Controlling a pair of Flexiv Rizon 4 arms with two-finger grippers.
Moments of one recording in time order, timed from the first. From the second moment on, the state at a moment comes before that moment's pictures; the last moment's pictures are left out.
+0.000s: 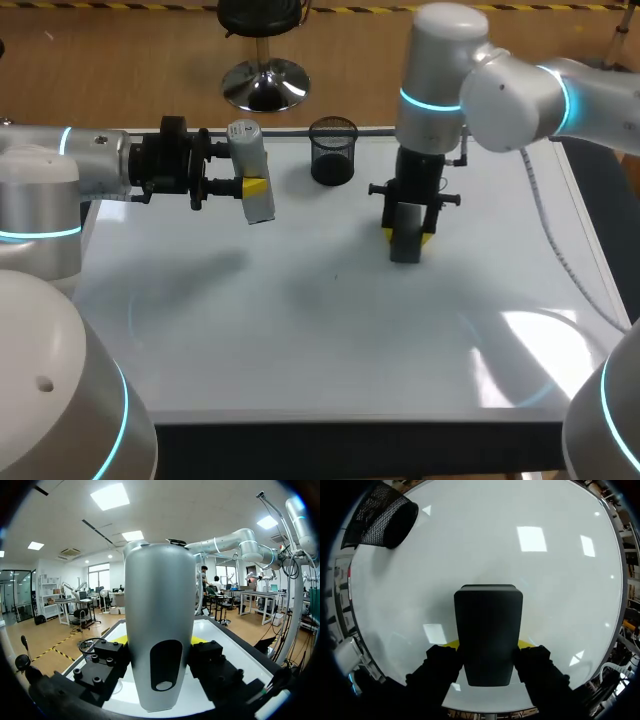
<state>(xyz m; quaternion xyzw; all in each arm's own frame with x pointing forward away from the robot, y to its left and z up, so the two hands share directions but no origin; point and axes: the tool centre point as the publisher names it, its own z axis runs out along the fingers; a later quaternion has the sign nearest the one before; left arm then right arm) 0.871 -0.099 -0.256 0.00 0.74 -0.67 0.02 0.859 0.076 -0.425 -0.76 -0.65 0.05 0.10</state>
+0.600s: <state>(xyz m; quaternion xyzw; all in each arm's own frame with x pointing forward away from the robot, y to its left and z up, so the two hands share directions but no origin) 0.871 -0.099 -0.256 0.00 0.74 -0.67 0.02 0.854 0.034 -0.405 -0.76 -0.64 0.04 0.10</state>
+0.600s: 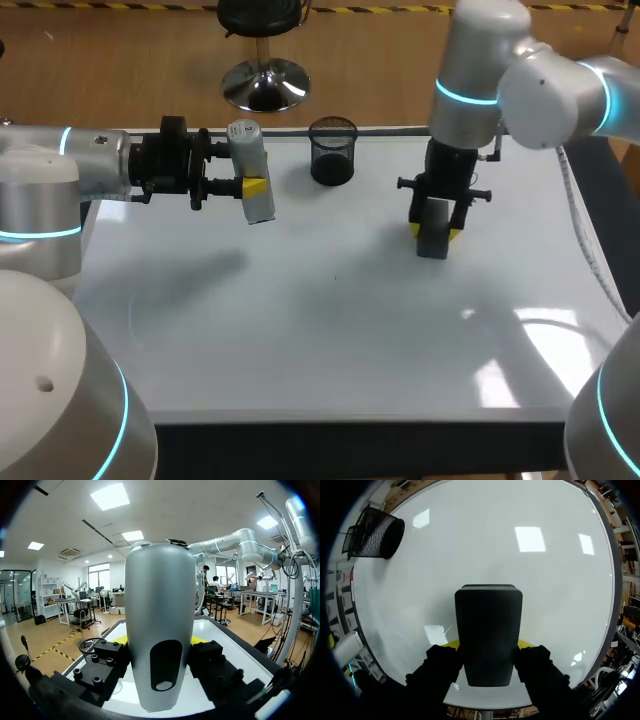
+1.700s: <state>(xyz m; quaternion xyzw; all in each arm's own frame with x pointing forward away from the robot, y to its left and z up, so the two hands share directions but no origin) 0.871 -0.099 -0.256 0.00 0.74 -0.67 0.02 0.820 -0.075 -0.378 -0.74 -0.67 0.06 0.03</state>
